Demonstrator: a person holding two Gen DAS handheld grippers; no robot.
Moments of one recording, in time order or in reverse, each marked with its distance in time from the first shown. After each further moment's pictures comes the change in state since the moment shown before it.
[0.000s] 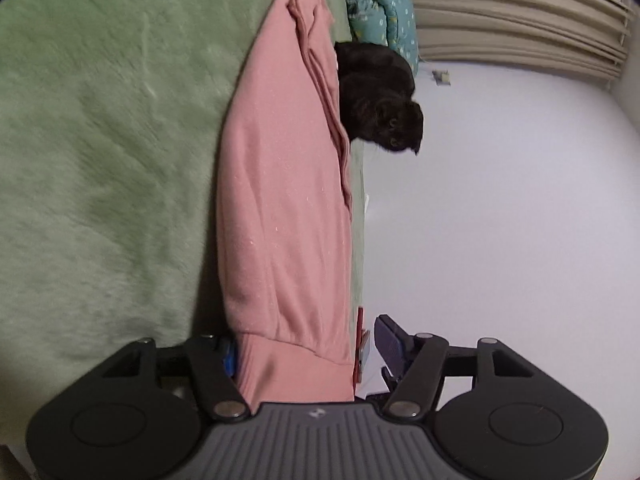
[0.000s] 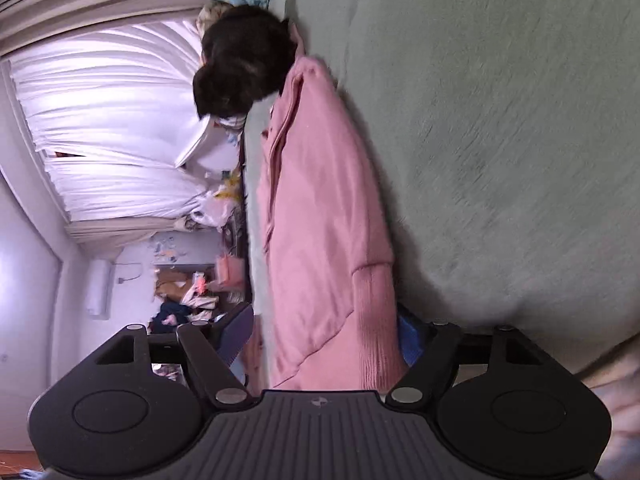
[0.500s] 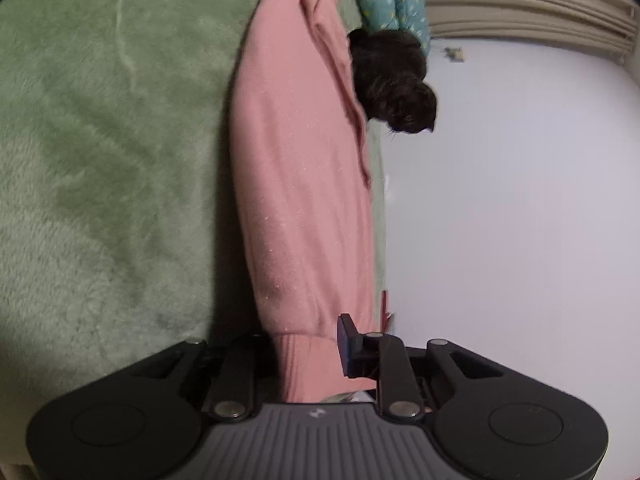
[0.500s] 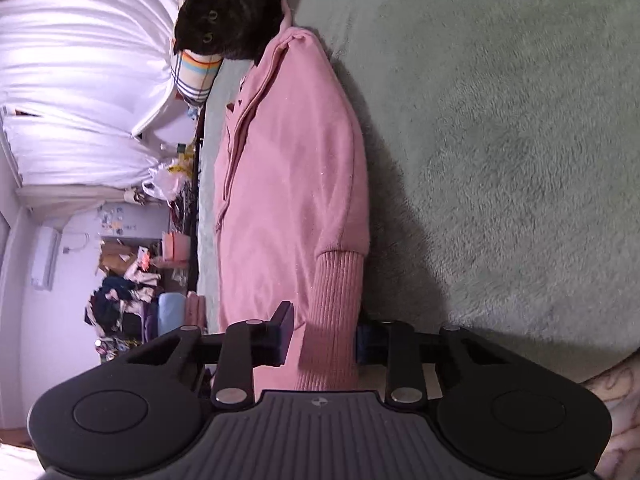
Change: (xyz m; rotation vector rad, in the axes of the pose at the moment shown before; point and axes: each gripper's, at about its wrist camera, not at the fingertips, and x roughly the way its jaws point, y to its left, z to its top) left arm 0.026 -0.005 -0.003 0.015 0.060 0.082; right arm 0.020 0.021 0.009 -0.004 -0.030 -0.119
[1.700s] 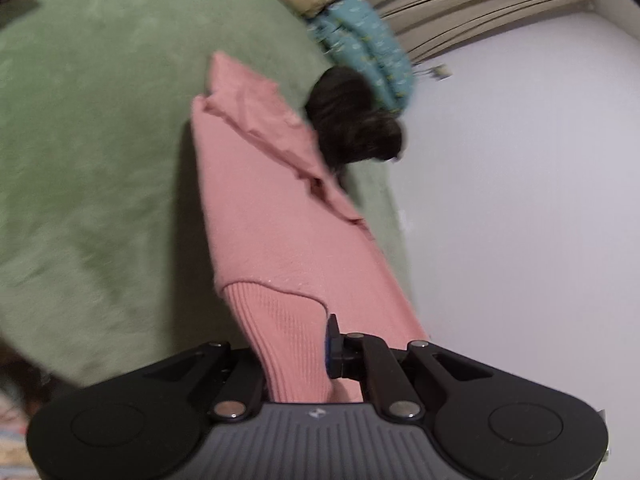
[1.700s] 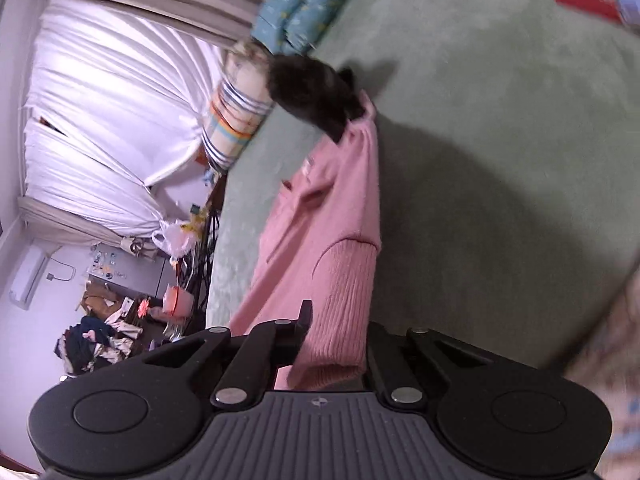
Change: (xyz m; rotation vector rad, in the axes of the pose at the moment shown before) left arm -0.101 -0.123 -0.100 0.167 -0.220 0.198; right arm -0.089 0.087 -0.102 -0.097 -0.301 -0.040
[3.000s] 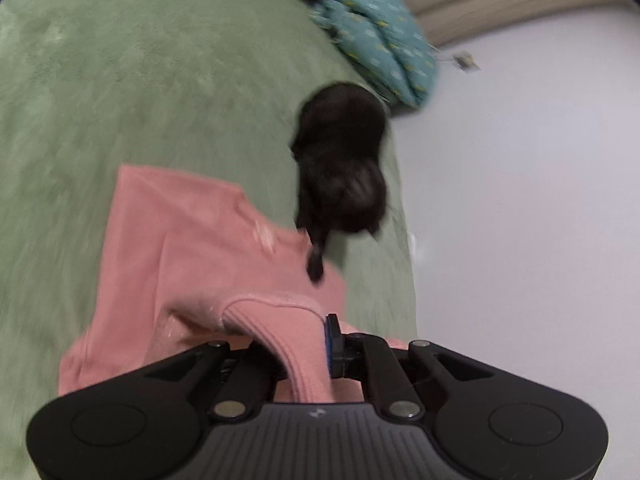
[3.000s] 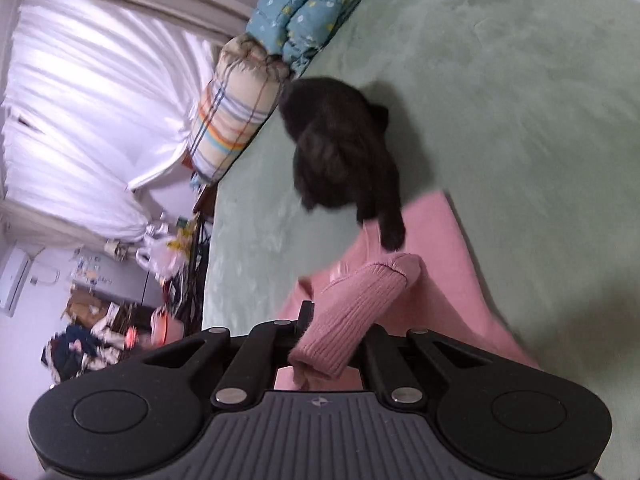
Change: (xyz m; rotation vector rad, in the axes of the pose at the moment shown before) left arm 0.151 -0.078 0.269 -0.046 0.105 0.071; right arm 0.164 0.105 0.224 -0.070 0.025 -0.068
